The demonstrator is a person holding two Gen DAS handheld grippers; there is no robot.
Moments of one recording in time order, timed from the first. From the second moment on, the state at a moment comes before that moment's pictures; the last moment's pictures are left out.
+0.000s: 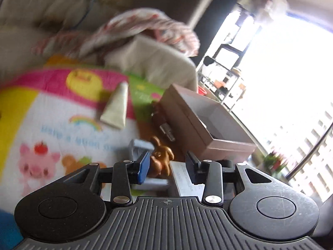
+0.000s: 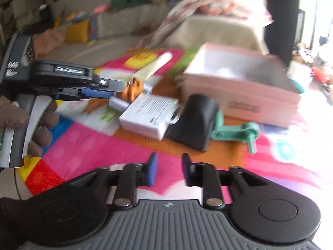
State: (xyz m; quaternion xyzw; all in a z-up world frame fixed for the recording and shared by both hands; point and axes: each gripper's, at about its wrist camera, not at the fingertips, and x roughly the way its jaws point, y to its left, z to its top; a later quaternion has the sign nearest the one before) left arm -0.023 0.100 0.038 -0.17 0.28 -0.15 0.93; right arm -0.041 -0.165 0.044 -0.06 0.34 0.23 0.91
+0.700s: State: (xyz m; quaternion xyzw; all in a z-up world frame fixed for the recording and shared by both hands) left arm -0.043 0.060 0.014 -0.04 0.36 -0.14 0.92; right arm 0.044 -0.176 0.011 0.09 0.38 0.17 0.90
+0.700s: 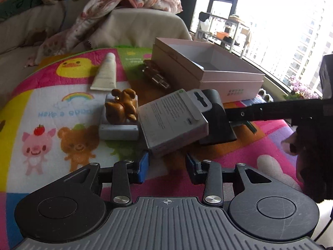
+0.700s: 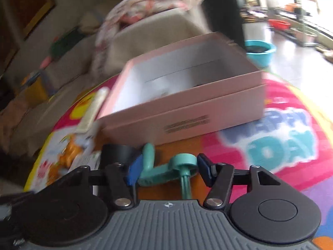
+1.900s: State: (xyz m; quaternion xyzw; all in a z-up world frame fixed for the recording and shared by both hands) left arm -0.032 0.059 0.046 0.04 0.32 -0.24 0.92; right arm 0.016 -0.214 0.008 0.09 0.35 0.10 0.93
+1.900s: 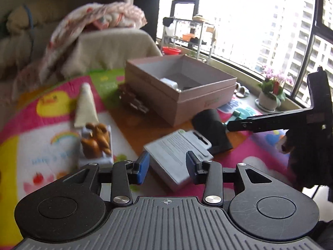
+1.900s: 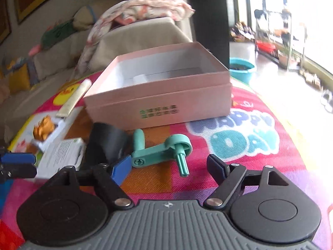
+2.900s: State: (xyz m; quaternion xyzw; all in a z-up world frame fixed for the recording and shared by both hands) left arm -0.078 -0.024 0.023 0.23 0.34 -0.33 0.85; right arm 0.015 -0.215 0.006 0.10 0.34 0.11 0.93
